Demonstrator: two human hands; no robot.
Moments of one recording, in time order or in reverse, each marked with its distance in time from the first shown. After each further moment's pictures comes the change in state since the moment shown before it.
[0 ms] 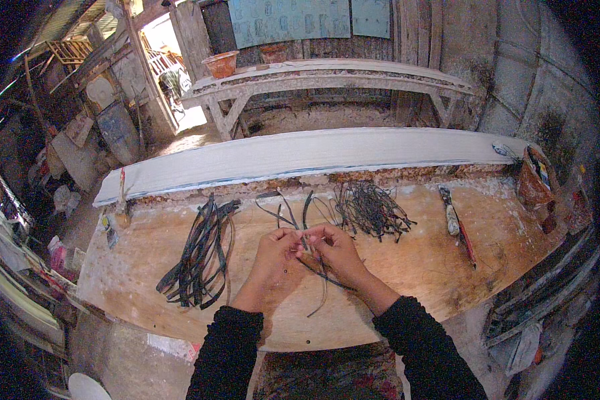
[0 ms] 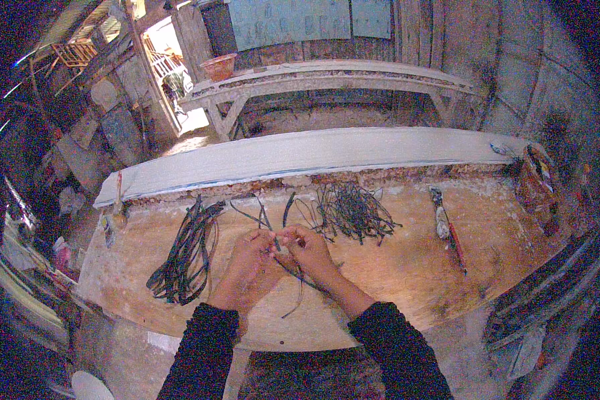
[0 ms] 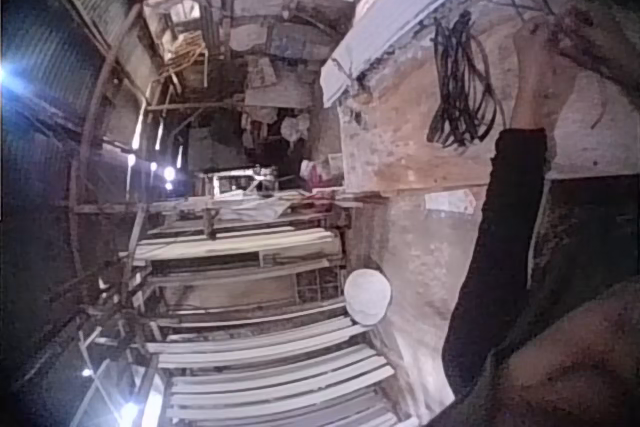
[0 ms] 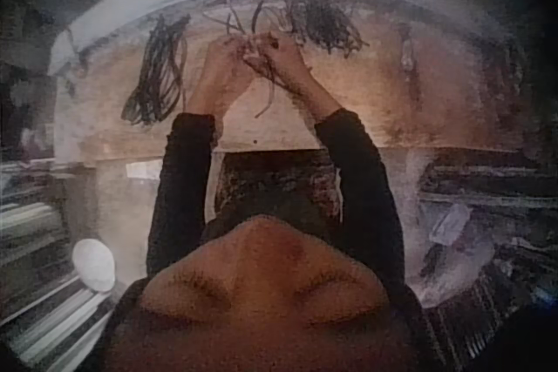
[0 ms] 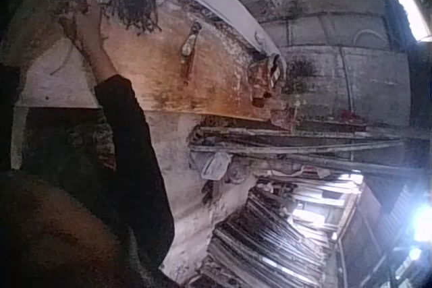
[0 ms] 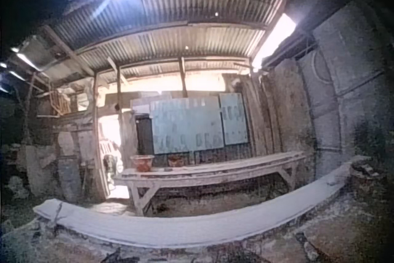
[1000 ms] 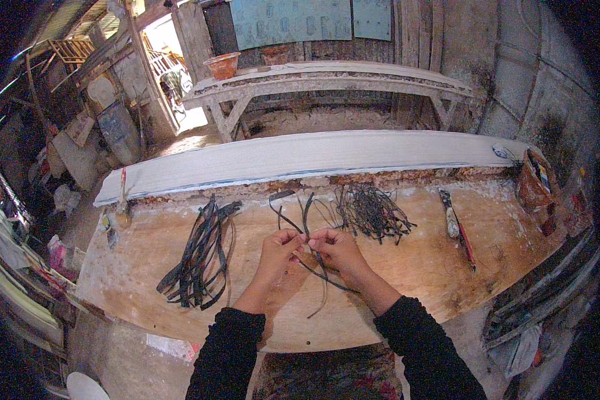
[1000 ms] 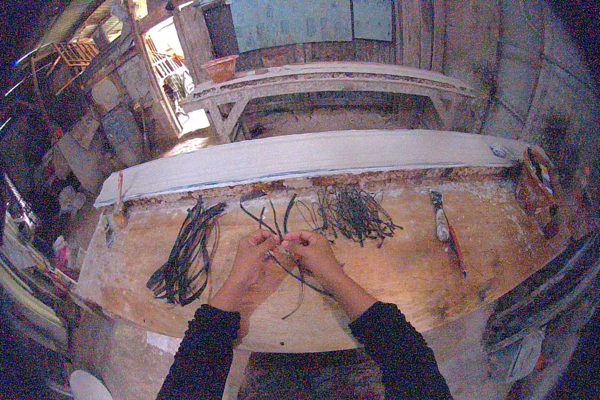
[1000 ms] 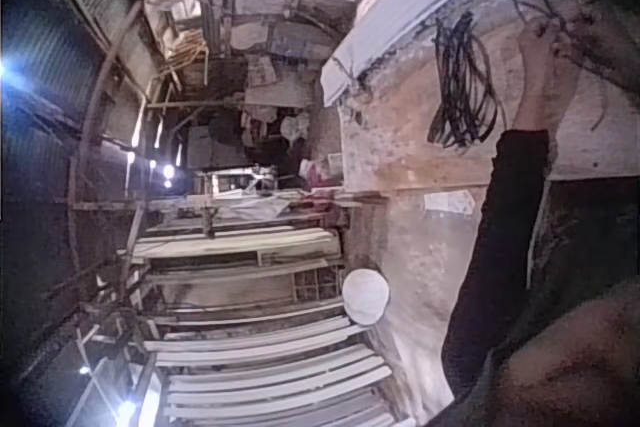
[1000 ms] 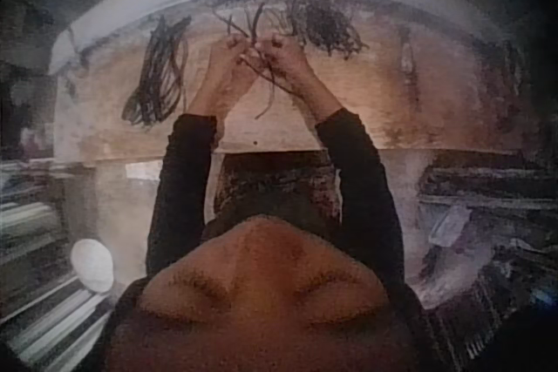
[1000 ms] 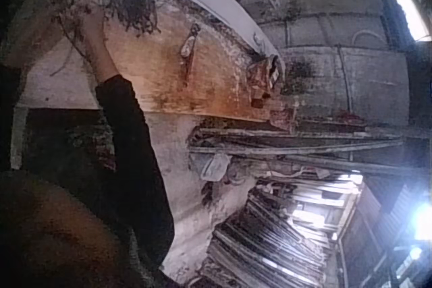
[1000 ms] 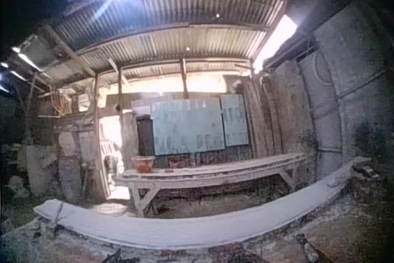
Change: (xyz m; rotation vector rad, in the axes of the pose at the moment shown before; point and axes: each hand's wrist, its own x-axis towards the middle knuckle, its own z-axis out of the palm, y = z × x) left_hand -0.004 0.001 0.006 0.296 0.043 0.078; right_hand 0.002 0.000 -0.006 0.170 -0.010 0.374
